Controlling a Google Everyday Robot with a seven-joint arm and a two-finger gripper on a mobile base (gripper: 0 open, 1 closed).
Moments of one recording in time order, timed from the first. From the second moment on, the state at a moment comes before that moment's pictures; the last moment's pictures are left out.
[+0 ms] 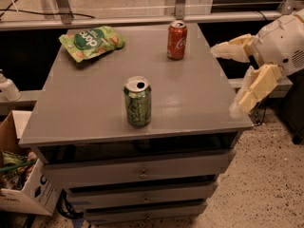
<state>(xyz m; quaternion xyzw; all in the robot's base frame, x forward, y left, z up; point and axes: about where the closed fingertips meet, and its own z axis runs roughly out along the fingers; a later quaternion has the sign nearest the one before) 0.464 -0.147 0.962 -0.62 0.65 0.28 0.33</state>
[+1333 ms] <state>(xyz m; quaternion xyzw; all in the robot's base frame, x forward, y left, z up) 0.459 -0.076 0.907 -0.59 0.61 0.33 0.41</state>
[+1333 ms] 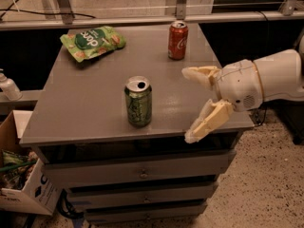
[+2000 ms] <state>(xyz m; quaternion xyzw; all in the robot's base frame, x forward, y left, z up) 0.480 -0.020 0.876 -0.58 0.58 0.36 0.44</state>
